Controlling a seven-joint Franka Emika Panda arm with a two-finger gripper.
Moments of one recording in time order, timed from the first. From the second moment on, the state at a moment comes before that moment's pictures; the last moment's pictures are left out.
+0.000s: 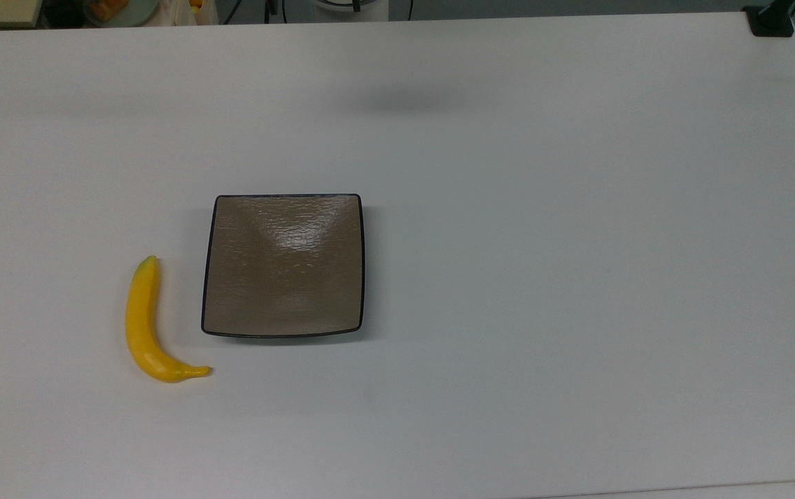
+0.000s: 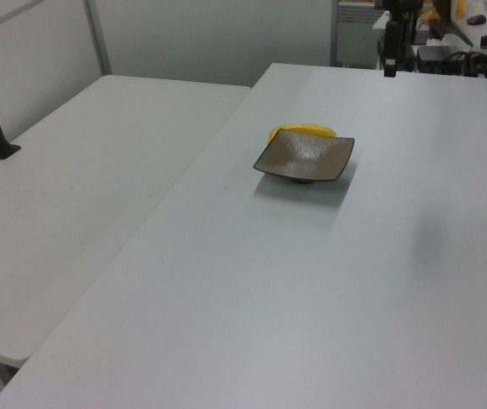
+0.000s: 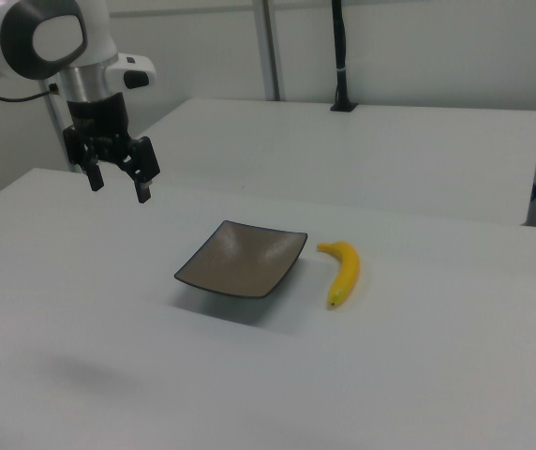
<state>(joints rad) 0.17 -0.08 -0.10 -1.72 0.04 1.65 -0.01</state>
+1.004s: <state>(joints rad) -0.02 0.15 -0.09 -1.57 0.04 1.70 -0.43</state>
